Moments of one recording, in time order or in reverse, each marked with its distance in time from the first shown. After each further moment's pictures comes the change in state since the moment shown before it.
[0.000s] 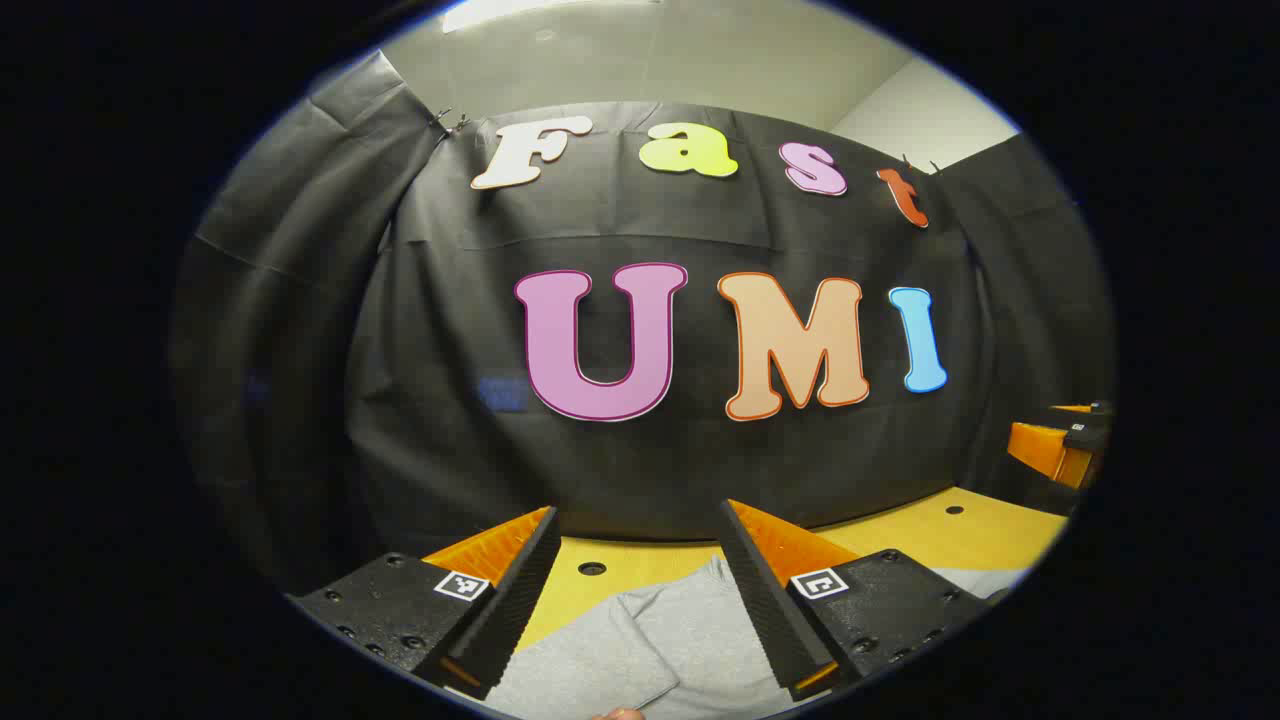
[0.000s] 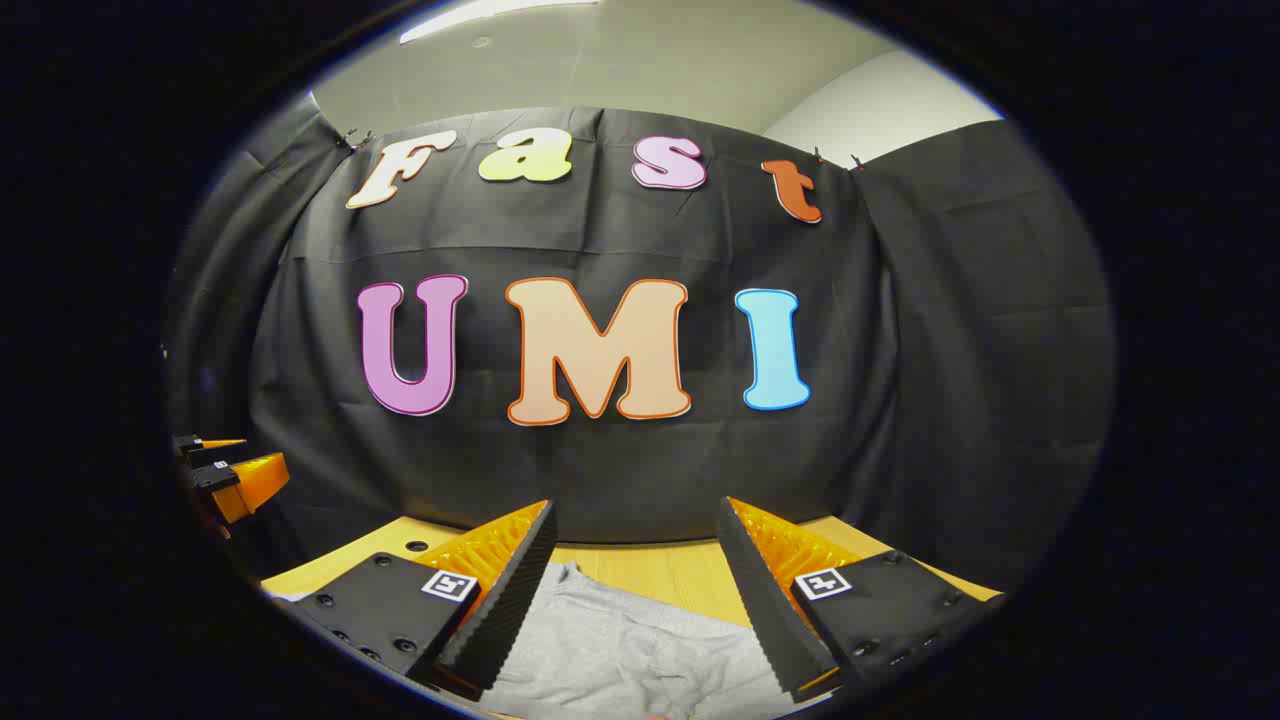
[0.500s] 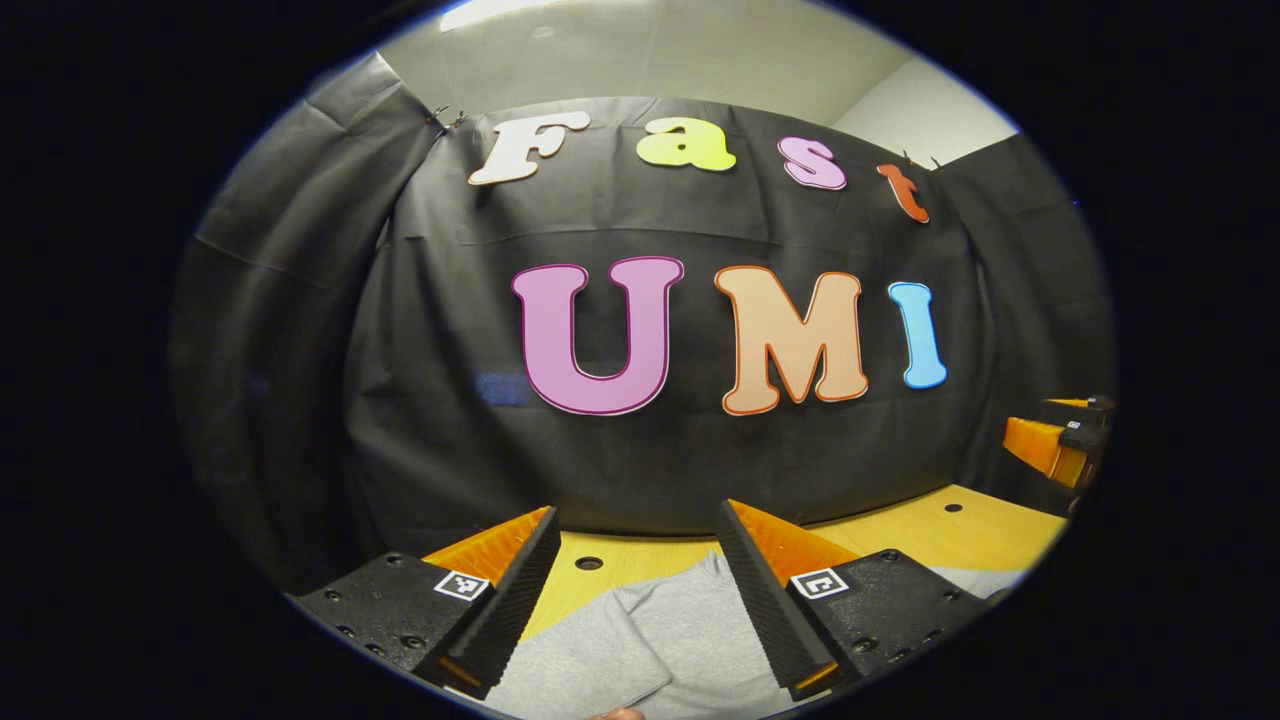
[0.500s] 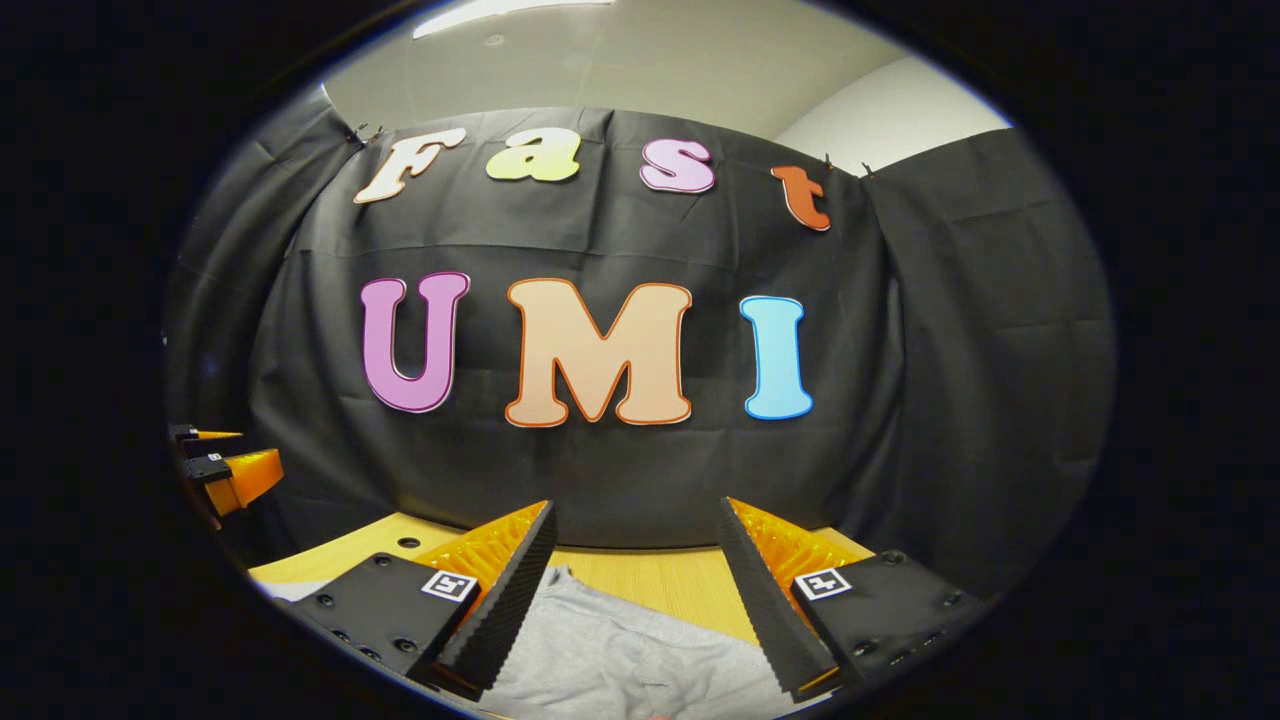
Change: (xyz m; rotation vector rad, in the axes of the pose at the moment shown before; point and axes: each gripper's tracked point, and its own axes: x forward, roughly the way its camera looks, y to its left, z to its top) left arm 0.000 -0.010 -0.002 -0.001 0.018 0.000; right arm 0.007 -0.005 0.005 -0.026 -0.018 0.015
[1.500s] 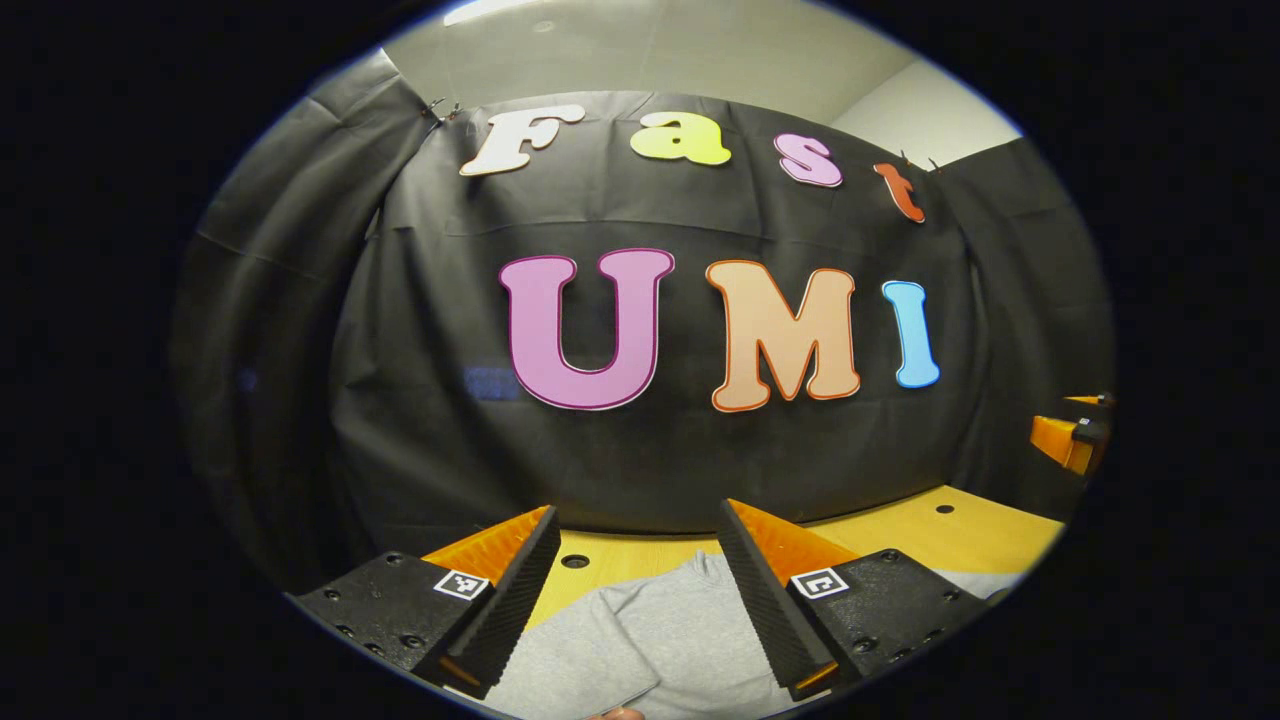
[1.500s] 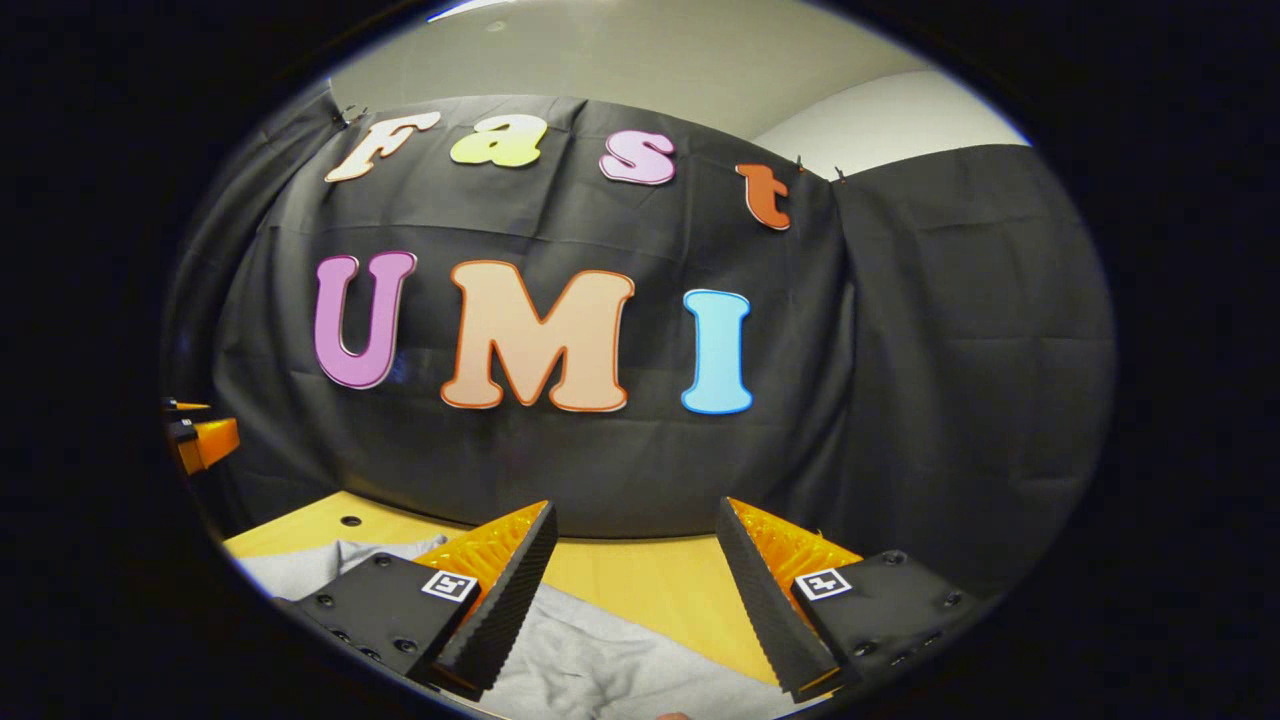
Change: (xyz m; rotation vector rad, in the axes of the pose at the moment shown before) left arm 0.012 -0.010 -0.005 -0.010 0.008 -0.037; right arm -0.011 -0.098 -0.015 -0.084 0.046 -0.163
